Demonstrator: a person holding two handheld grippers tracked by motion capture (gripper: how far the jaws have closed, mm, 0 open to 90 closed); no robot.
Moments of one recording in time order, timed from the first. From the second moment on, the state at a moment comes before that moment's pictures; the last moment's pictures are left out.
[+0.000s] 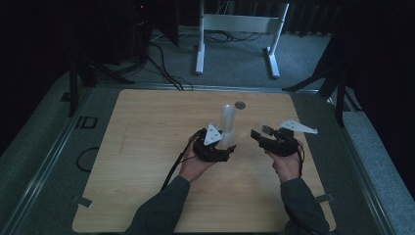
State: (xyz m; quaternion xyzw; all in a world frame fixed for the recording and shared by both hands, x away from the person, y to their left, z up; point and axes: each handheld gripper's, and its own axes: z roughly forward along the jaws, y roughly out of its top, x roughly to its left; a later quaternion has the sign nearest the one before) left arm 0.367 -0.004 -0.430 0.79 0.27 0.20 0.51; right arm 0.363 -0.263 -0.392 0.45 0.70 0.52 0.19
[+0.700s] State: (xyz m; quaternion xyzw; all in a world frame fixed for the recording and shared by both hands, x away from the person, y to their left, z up) left arm 0.358 -0.028 -0.437 0.81 0.24 0.18 0.50; right arm 0.353 -0.265 -0.426 0.48 0.66 0.56 0.13
